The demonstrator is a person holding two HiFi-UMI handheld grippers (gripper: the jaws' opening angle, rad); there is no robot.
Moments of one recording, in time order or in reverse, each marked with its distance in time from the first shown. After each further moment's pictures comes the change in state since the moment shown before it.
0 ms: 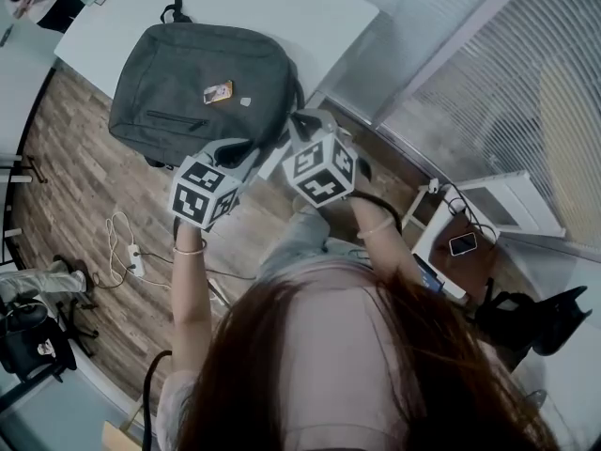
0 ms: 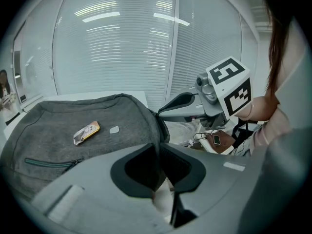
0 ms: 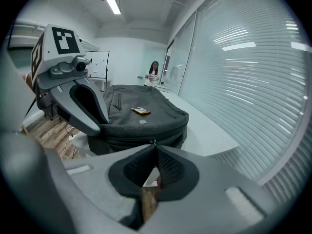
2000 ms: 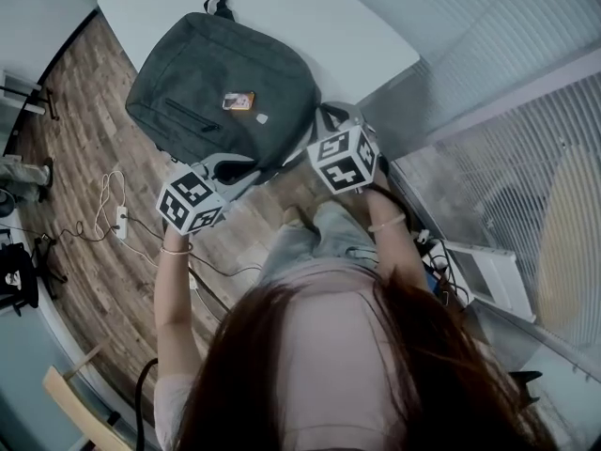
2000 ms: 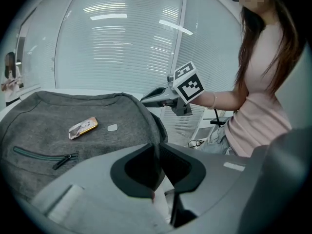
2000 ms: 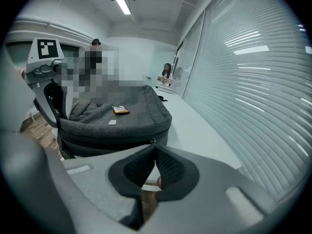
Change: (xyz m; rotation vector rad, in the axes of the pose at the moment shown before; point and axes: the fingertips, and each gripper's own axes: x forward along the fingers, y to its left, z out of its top) left arm 0.002 0.003 0.005 -0.076 -0.076 -0.065; right arm 0.052 -0.081 0.021 -0.114 -0.020 0.081
